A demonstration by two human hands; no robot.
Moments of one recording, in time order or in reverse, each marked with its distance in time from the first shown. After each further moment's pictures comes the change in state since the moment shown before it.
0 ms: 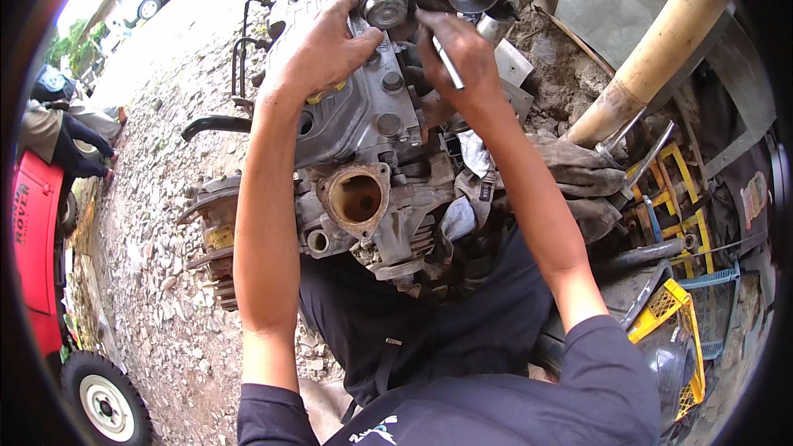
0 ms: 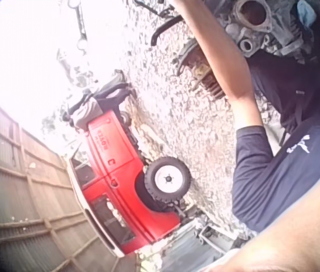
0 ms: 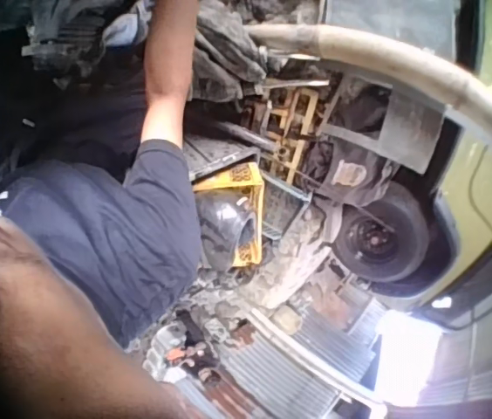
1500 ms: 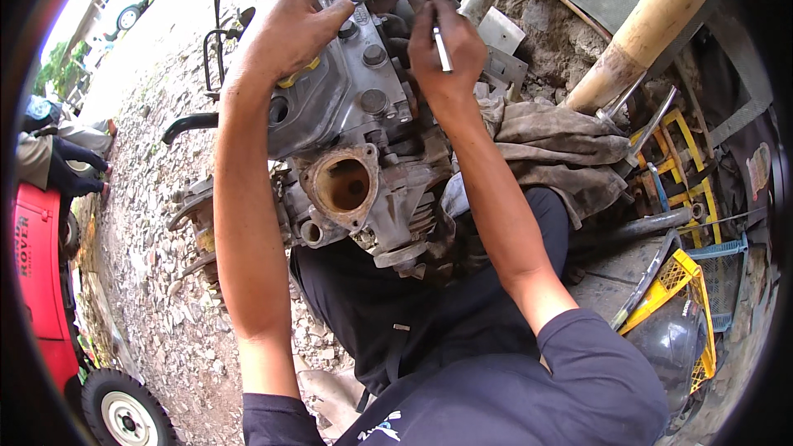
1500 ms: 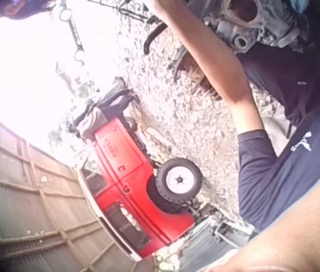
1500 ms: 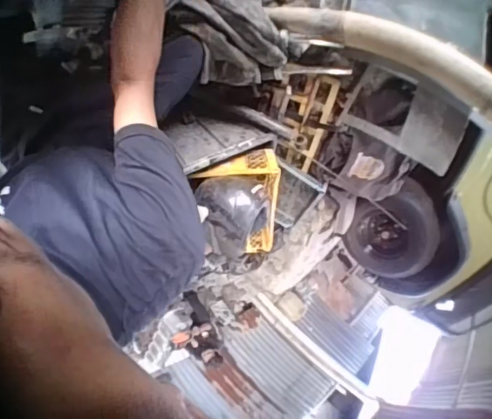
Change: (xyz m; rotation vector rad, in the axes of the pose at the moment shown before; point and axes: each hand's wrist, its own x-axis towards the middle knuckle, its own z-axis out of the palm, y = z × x) left_hand -0.007 0.028 -0.008 -0.198 -0.056 -0.095; right_hand -0.027 -0.010 0.044 -0.138 0.454 0.327
